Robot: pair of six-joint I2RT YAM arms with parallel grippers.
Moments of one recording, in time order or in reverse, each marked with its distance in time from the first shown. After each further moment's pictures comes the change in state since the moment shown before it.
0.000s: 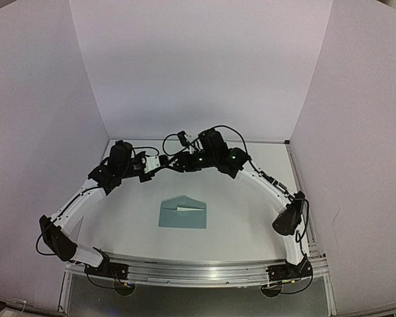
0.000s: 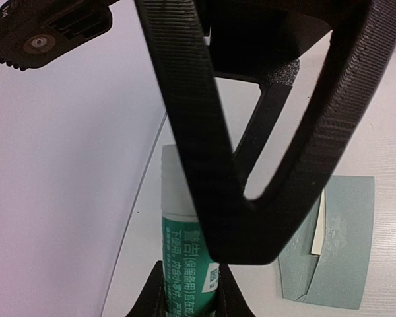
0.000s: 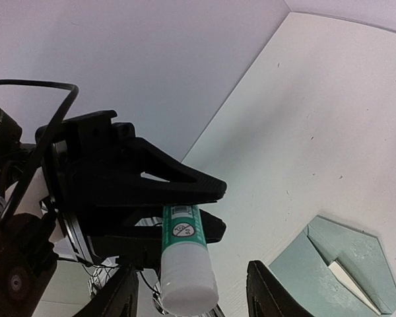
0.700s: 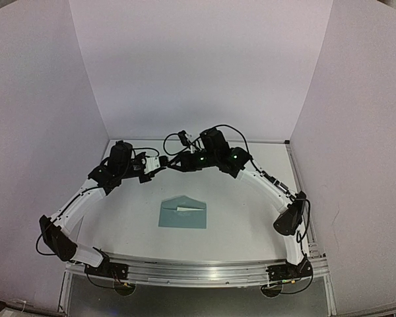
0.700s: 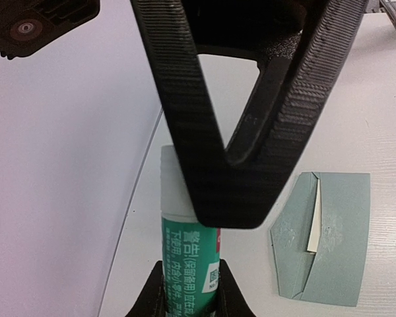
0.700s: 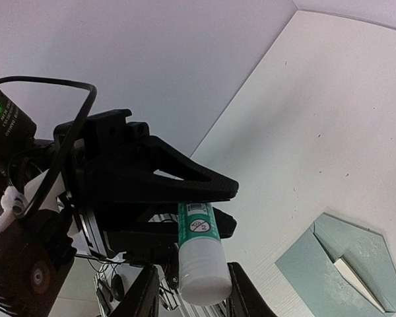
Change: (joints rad) left arm 0.000 0.000 0.000 -0.017 0.007 0.008; right arm -0.002 -0.014 -0.010 0.003 -0.034 0.006
